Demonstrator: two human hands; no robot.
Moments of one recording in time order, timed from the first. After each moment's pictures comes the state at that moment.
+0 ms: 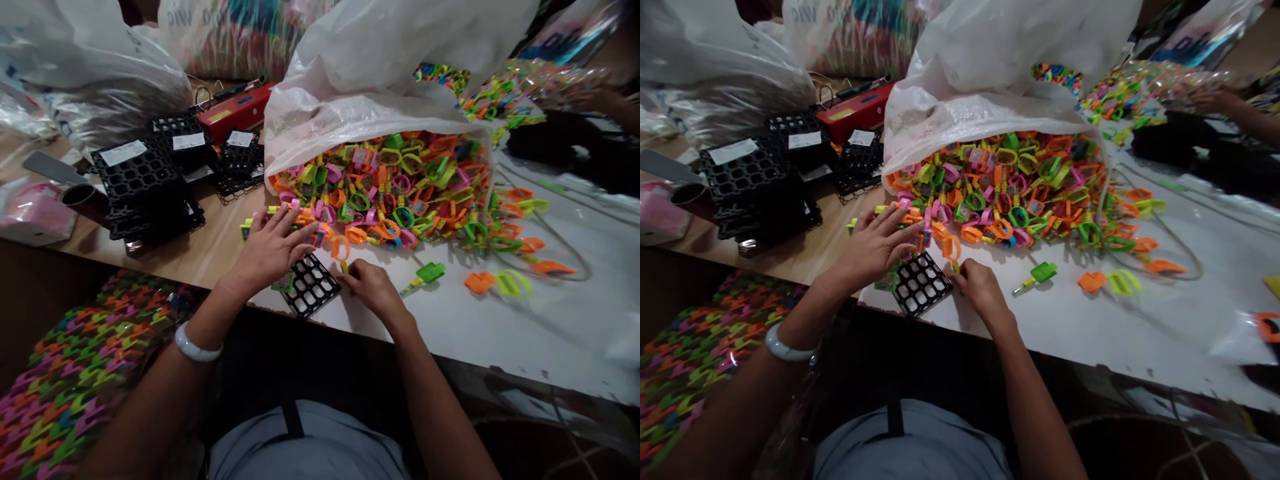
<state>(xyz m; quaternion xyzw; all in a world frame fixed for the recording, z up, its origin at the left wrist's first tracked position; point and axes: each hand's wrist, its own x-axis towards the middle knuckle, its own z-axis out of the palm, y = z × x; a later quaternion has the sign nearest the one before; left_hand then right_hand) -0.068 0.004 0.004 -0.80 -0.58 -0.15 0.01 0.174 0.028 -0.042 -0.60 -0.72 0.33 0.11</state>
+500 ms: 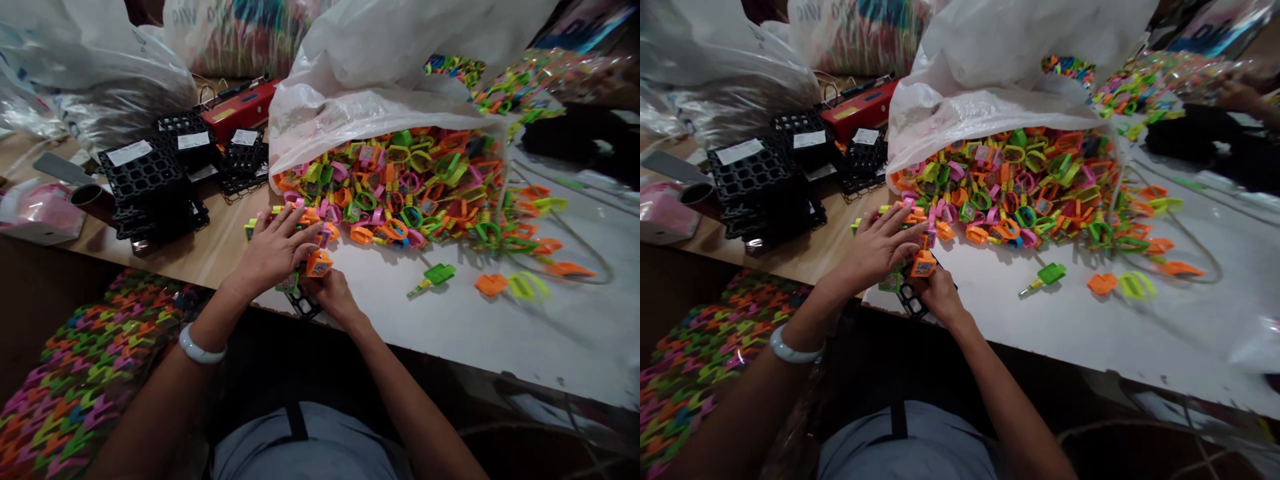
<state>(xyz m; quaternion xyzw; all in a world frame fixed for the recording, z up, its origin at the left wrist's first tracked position) -0.068 0.003 0.007 -0.80 -0.59 -0.14 0.01 0.101 0.004 -0.074 -0.45 -0.70 0.48 0.27</state>
